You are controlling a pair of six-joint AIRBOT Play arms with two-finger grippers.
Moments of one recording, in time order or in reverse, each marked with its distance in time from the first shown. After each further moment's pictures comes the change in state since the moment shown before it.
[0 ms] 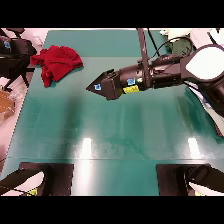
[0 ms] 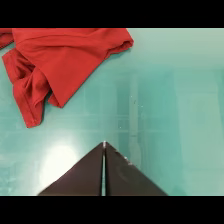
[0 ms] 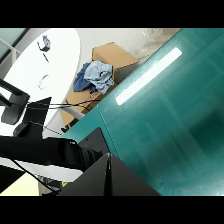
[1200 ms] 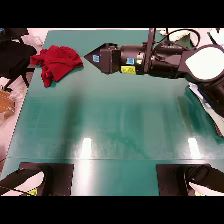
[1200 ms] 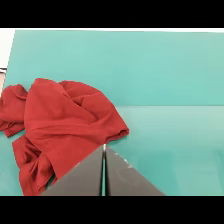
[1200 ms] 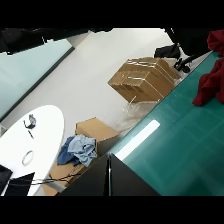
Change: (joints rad) left arm 0.000 0.001 0.000 -0.002 0.319 -0.003; right arm 0.000 -0.002 0.000 -0.010 -0.305 -0.002
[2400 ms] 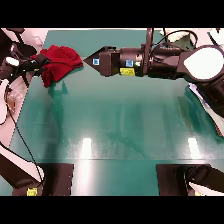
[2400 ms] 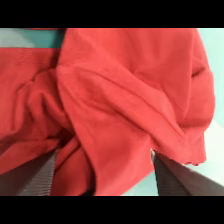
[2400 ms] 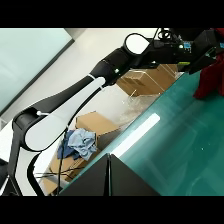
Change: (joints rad) left arm 0.303 -0.779 0.101 -0.615 0.212 0.024; right arm 0.000 -0.005 0.000 0.000 0.021 -0.003
